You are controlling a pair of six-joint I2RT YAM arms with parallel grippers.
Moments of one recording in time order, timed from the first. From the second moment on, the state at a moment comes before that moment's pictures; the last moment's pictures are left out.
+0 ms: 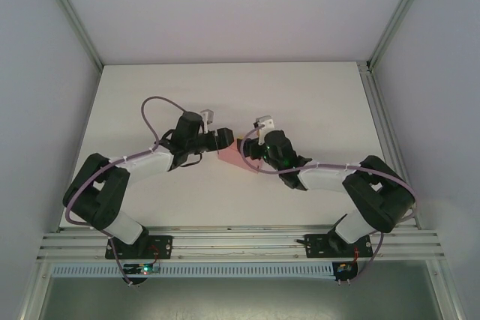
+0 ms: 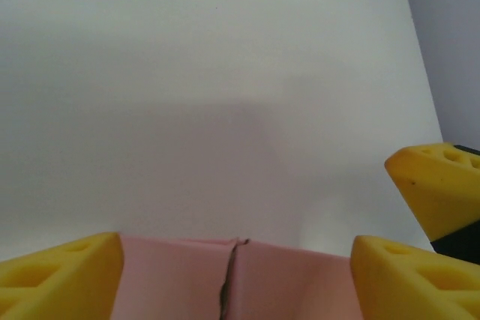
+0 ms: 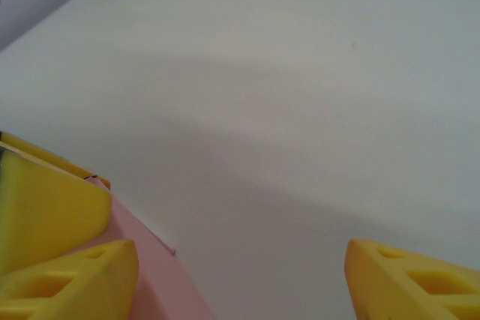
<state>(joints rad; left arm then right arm) -0.48 1.55 0.80 0.10 0.36 -0.67 0.69 1.53 0.62 0.48 0.09 0.34</state>
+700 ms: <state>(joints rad) -0.24 1.24 0.91 -0.45 -0.11 -0.61 0.64 1.62 1.02 -0.20 -0.33 -0.29</state>
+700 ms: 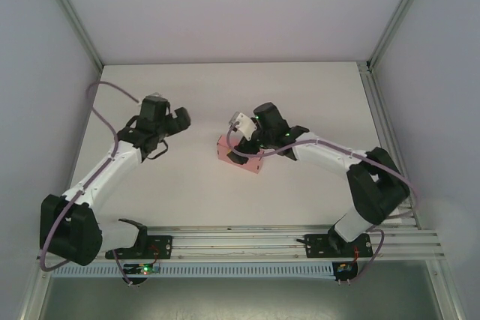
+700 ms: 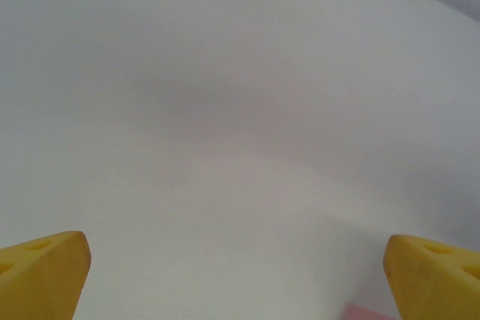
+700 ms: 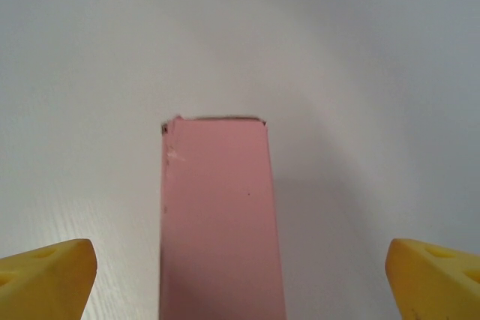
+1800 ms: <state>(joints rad) -0.21 1.11 0.78 -0.50 -0.21 -0.64 0.88 1.67 0.90 -0.14 0.25 -0.95</state>
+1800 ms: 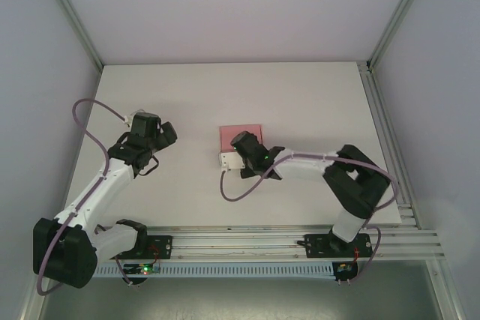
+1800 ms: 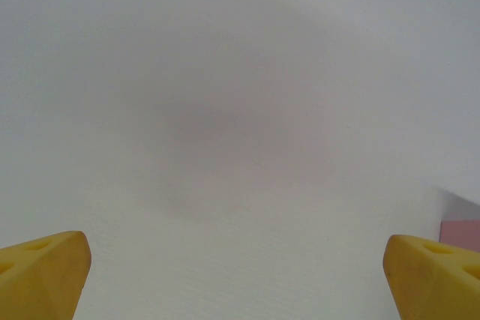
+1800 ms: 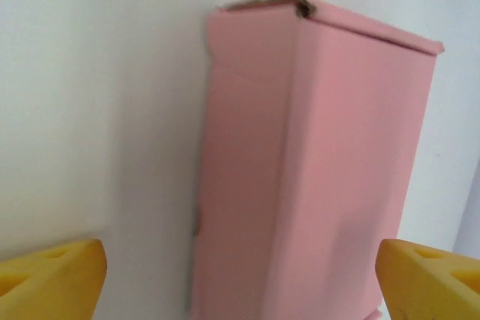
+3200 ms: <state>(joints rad) -0.03 1.56 0.37 0.71 -0.19 -0.05 -0.01 1.53 0.32 0.97 0.03 -0.01</state>
